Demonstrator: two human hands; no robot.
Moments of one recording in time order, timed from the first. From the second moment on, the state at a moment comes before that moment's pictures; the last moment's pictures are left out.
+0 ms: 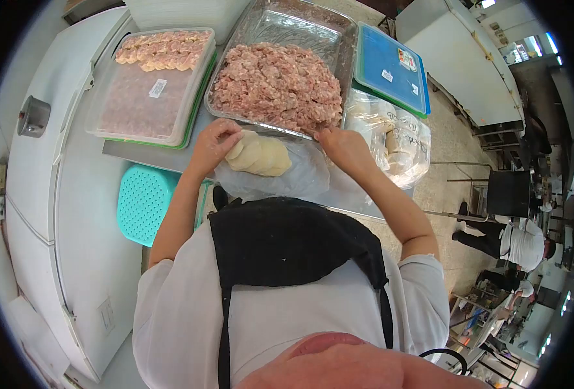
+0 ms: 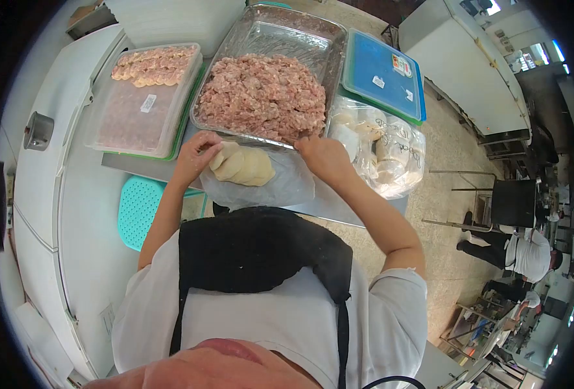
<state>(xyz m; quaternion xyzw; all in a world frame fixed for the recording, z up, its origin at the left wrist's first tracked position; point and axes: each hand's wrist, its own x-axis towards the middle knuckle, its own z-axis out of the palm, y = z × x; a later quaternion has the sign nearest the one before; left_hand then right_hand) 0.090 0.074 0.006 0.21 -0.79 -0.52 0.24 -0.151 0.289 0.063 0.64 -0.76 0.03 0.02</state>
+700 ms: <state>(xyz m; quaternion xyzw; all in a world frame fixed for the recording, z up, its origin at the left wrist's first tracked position) 0.079 0.057 0.005 0.03 -0.88 -0.39 0.25 -0.099 0.186 0.061 0.59 -0.79 0.15 -0.09</state>
